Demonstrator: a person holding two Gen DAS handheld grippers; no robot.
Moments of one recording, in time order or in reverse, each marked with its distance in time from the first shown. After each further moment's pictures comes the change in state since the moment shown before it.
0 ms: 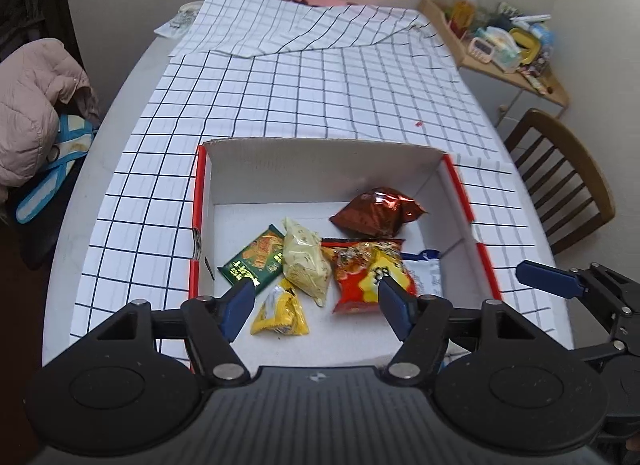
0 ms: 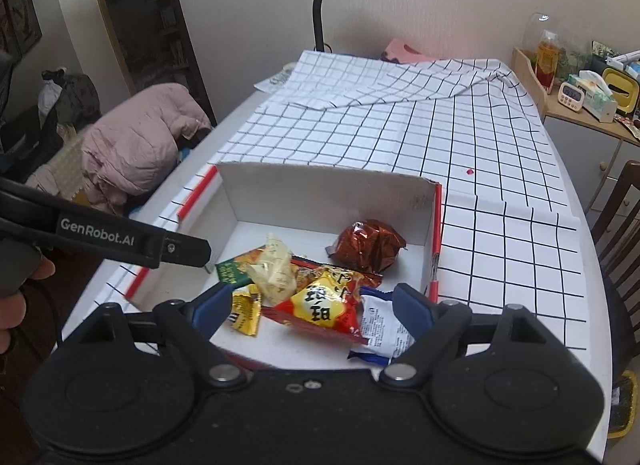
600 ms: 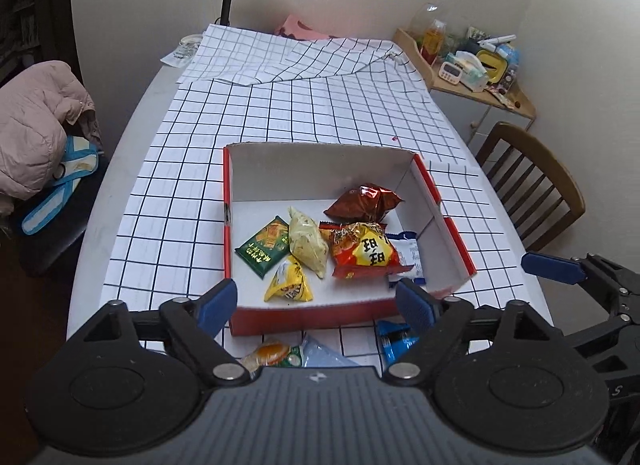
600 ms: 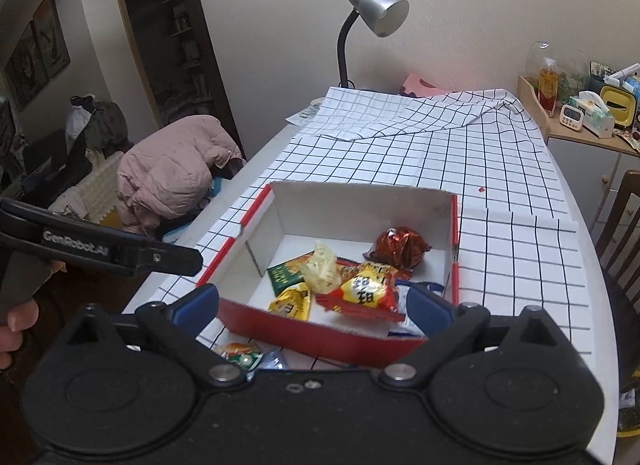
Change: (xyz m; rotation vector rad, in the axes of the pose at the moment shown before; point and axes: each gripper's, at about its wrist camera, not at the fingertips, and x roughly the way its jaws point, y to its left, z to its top) left arm -0.072 0.019 -0.058 0.033 -0.110 -0.048; right arm -0.065 0.032 -0.035 0.001 -0.110 0.058
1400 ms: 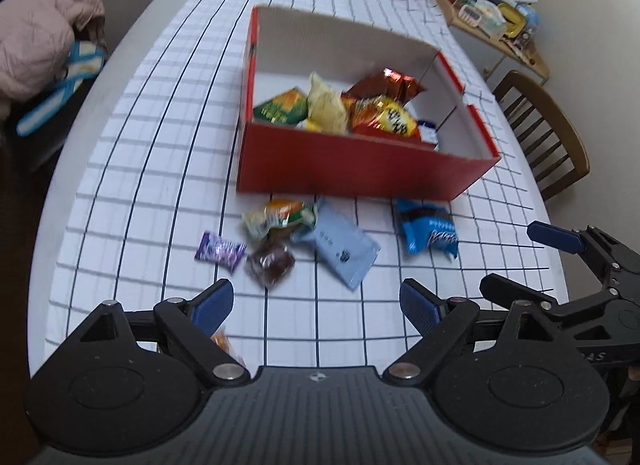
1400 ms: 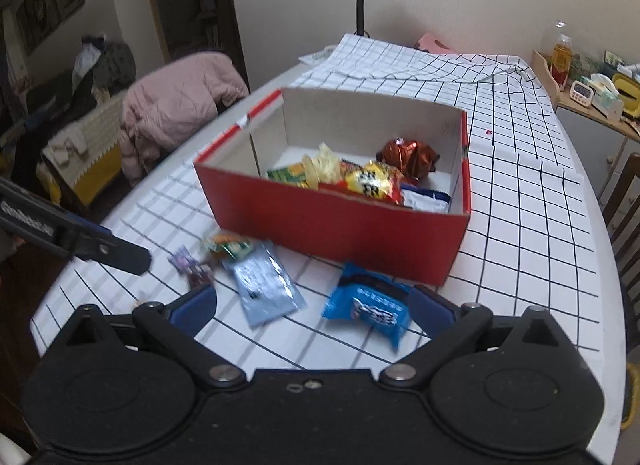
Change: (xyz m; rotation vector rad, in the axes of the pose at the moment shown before) left arm 0.026 0.027 -0.104 -0.112 0.186 -0.020; right arm 0.018 0.000 -0.088 -0.115 0.116 -0.023
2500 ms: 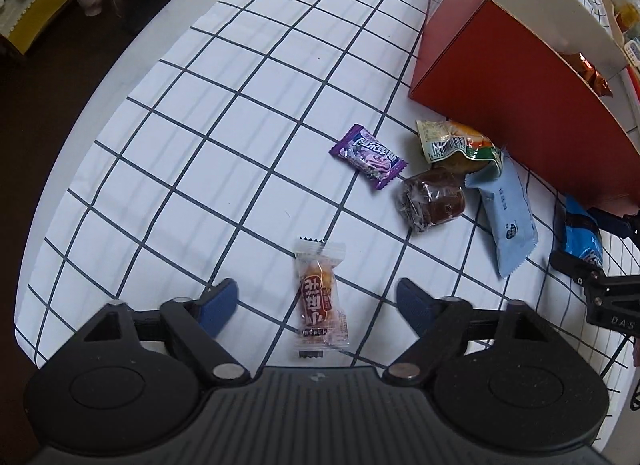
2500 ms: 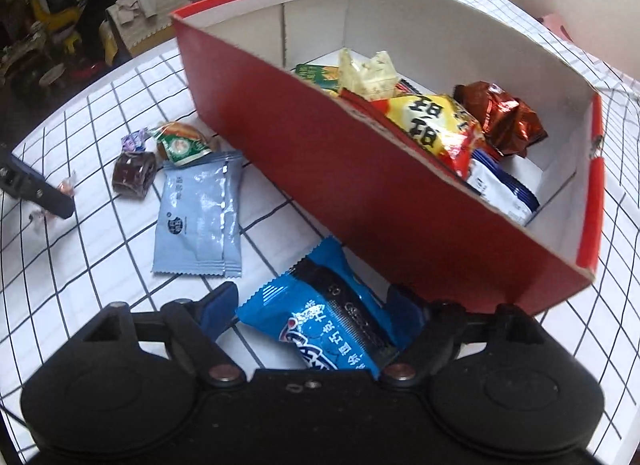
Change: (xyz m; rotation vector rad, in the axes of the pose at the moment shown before) left arm 0.069 0.059 -0.039 -0.381 0.134 0.260; right arm 0.127 -0.036 0.008 -0.388 0.239 0.152
